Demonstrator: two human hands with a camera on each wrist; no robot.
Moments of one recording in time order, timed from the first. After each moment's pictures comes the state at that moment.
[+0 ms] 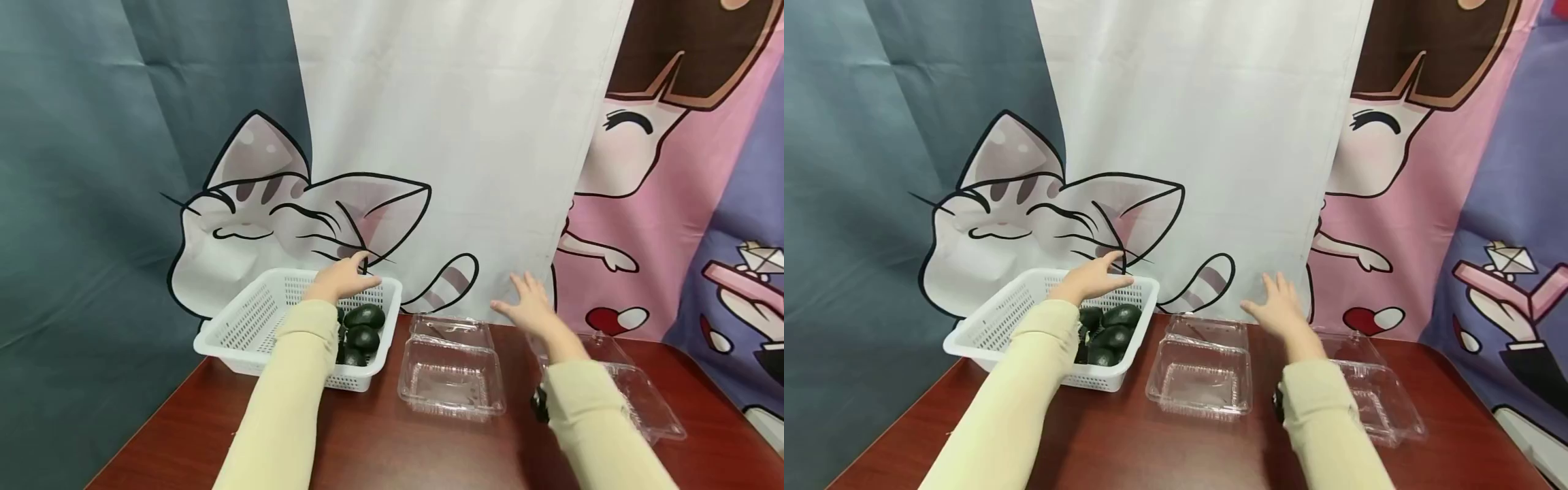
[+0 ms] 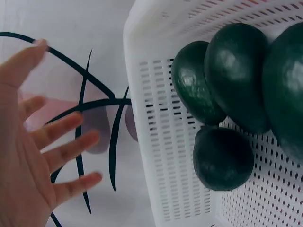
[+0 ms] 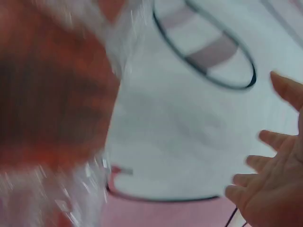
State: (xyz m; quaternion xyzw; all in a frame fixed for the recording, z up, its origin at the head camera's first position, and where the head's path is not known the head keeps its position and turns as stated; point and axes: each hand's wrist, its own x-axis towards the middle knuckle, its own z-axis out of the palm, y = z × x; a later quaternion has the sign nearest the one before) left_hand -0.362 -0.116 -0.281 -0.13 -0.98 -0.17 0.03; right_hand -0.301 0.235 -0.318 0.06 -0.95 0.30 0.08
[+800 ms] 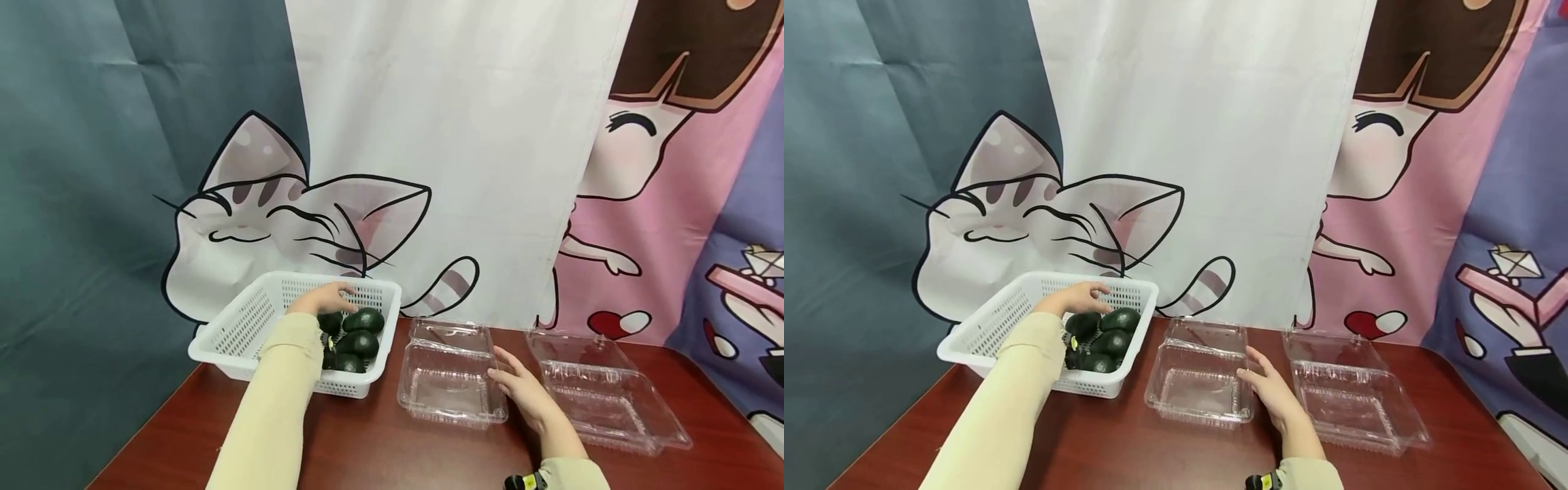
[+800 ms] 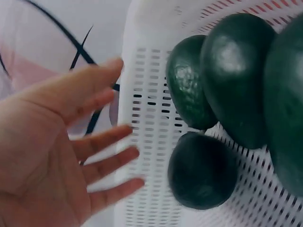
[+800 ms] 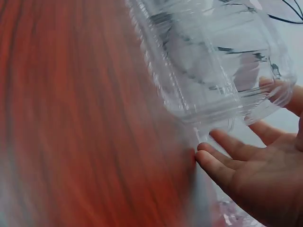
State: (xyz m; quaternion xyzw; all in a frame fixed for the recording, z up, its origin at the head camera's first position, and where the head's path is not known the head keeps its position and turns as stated) left_hand -0.379 -0.148 -0.317 -0.15 -0.95 -0.26 -0.11; right_hand -0.260 0.223 -0.438 0.02 -0.74 0.67 -0.05
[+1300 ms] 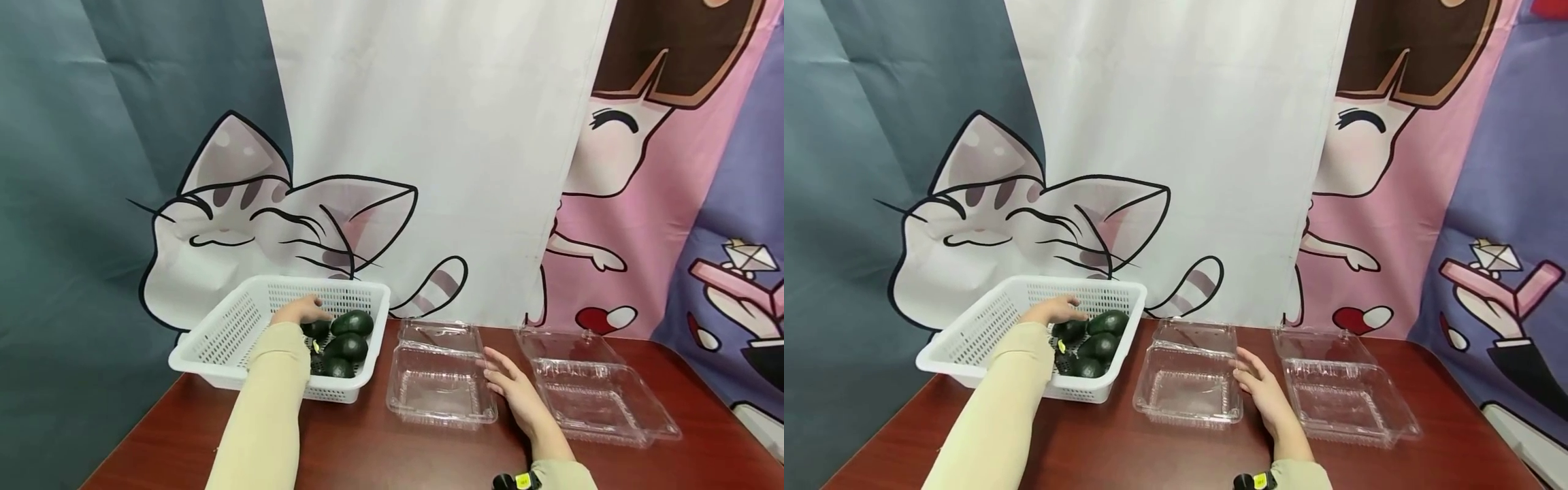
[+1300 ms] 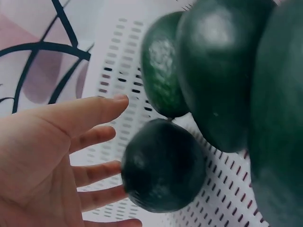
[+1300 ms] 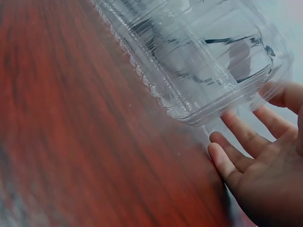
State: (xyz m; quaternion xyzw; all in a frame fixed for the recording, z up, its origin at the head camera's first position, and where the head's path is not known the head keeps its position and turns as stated) left_hand -0.396 -0.169 -0.350 -0.05 -0.96 -0.25 -0.12; right_hand -0.263 0.228 -0.455 0.04 -0.72 0.69 0.02
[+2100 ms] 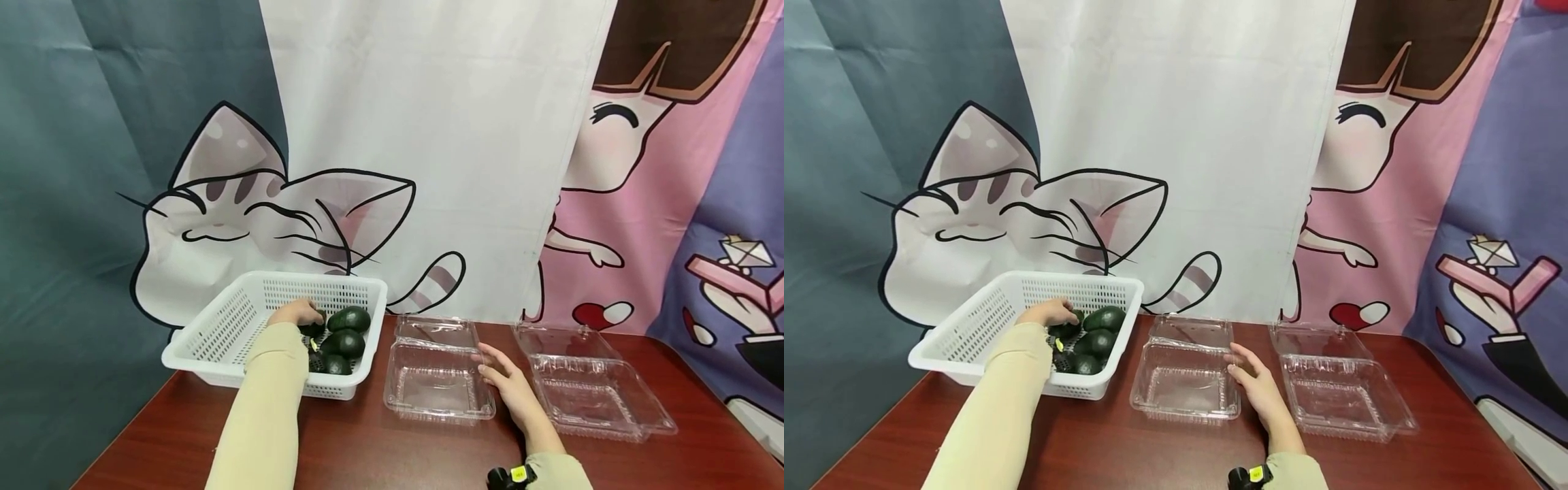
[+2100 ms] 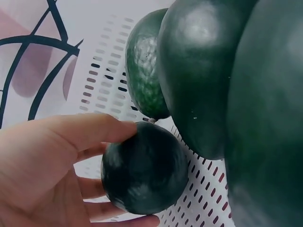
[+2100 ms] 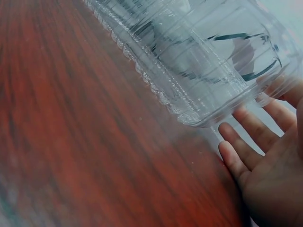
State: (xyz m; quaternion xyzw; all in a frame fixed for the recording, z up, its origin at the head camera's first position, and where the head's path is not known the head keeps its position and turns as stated) left_hand -0.403 -0.176 -0.363 -0.04 -0.97 -0.23 -0.12; right_hand -0.267 0.225 -0.461 0.05 -0.74 0.67 0.07
